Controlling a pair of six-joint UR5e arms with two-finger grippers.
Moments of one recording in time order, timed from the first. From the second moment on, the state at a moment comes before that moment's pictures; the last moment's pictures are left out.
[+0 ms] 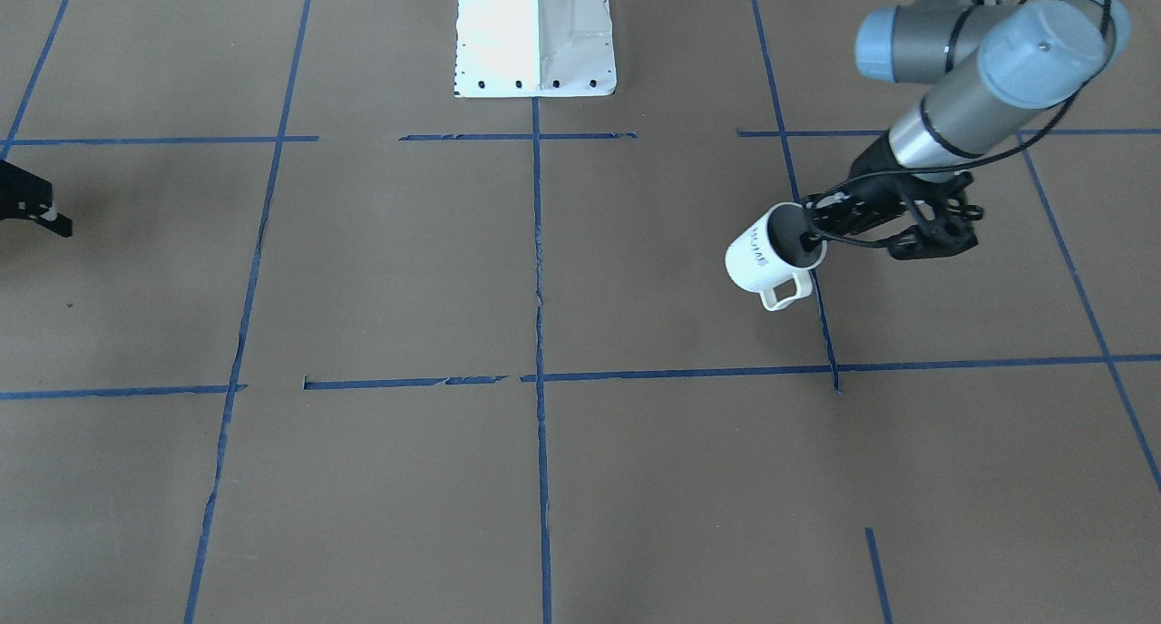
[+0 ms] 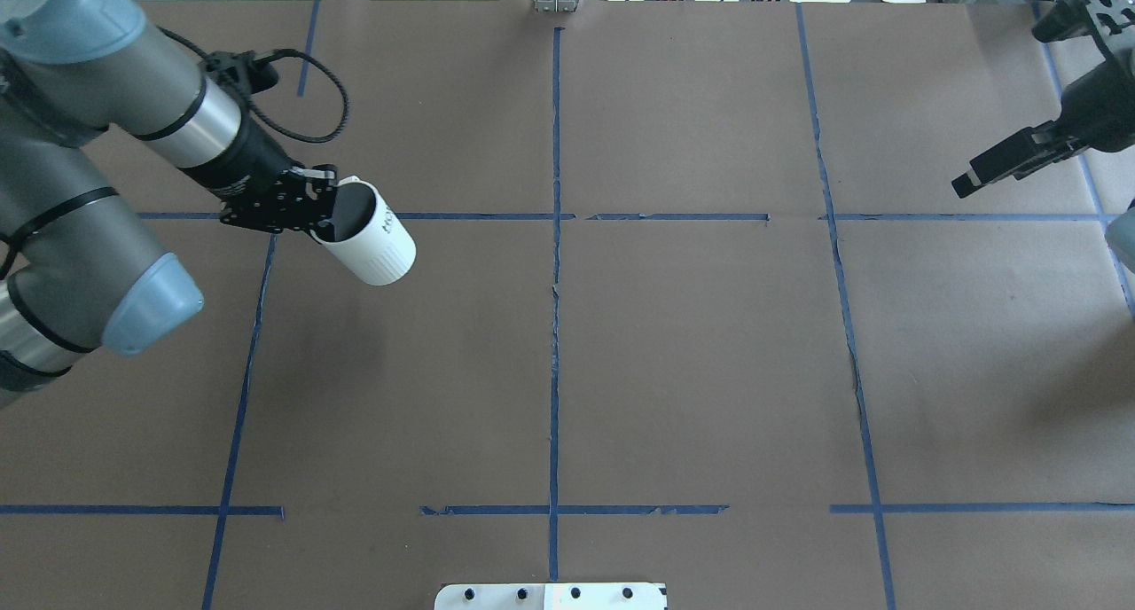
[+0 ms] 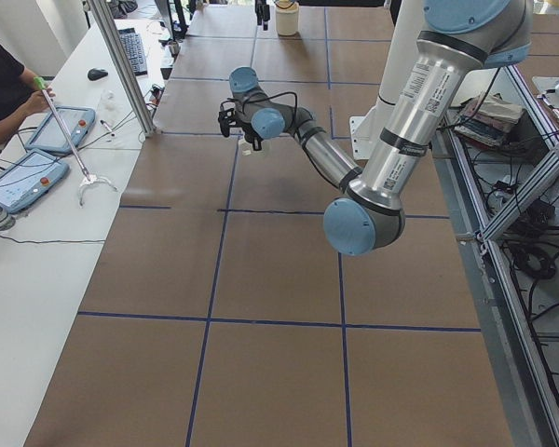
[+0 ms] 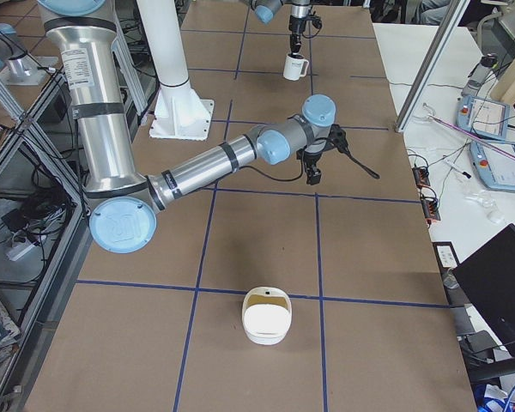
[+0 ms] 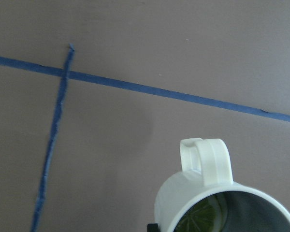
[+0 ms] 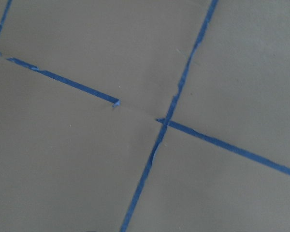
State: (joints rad) left arm -0.85 -2.08 -1.81 -1.61 -2.30 -1.22; right arm 1.15 -1.36 1.88 -1.47 2.40 0.33
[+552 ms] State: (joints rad) left arm -0.77 -2.36 -1.66 -1.51 -2.26 -1.35; right arm 0.77 -1.29 1.93 -1.15 1.81 0.68
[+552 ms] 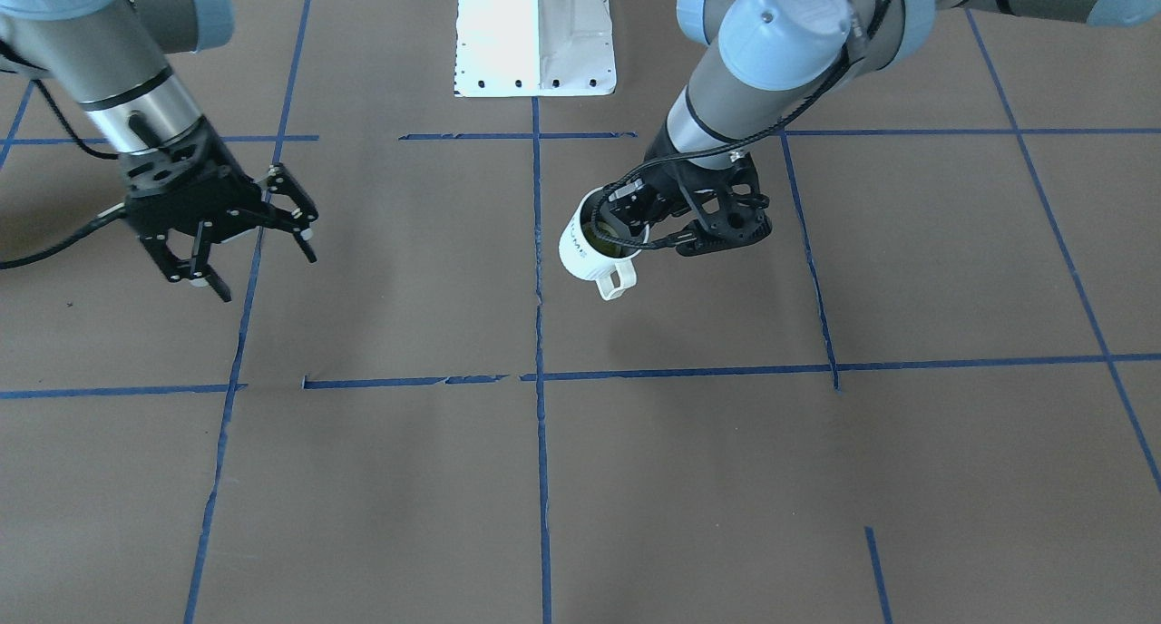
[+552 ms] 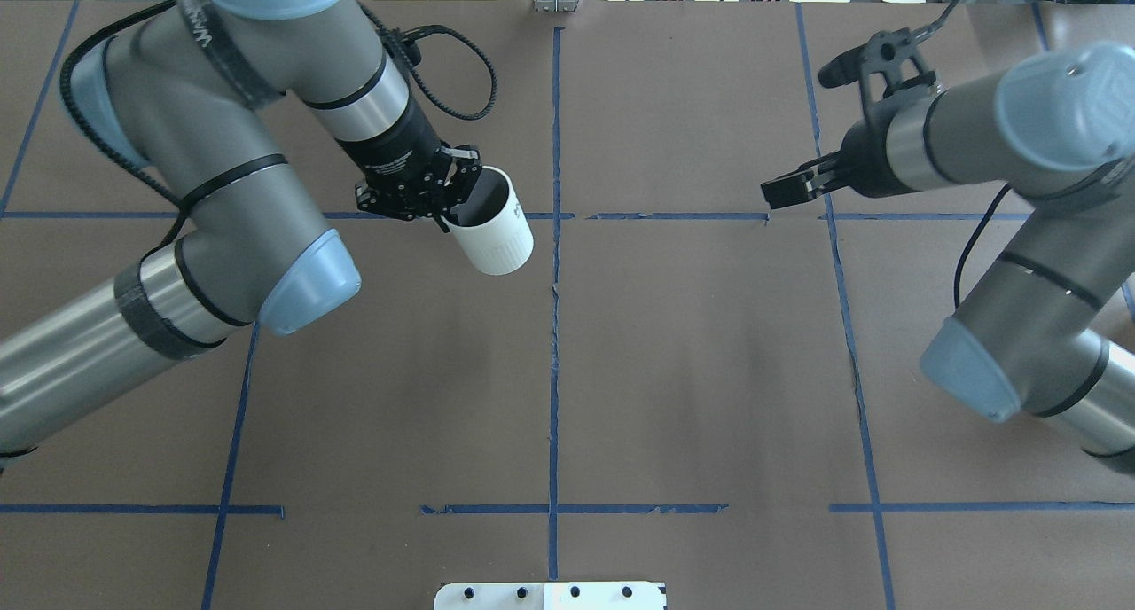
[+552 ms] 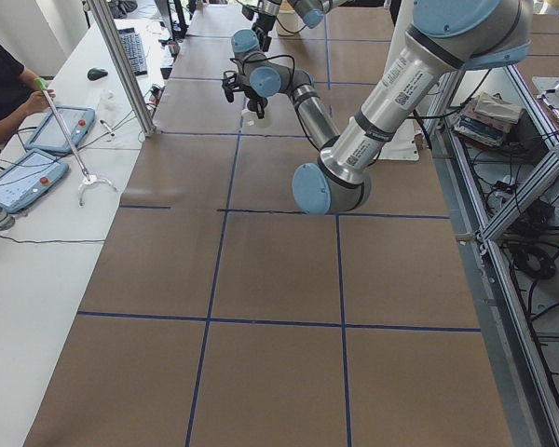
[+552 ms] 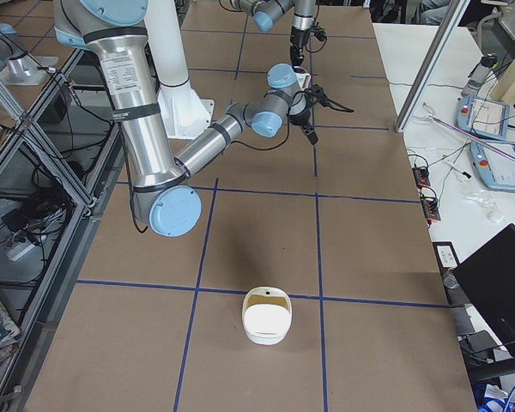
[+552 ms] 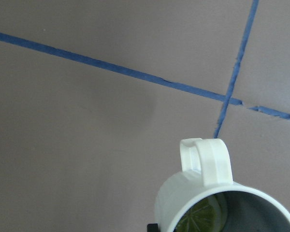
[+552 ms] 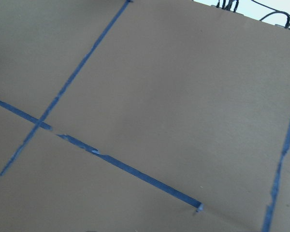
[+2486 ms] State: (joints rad) left arm -0.70 -2.62 -1.44 -1.51 -2.31 -1.47; right arm 0.36 -1.29 1.91 -0.70 1.17 0.70
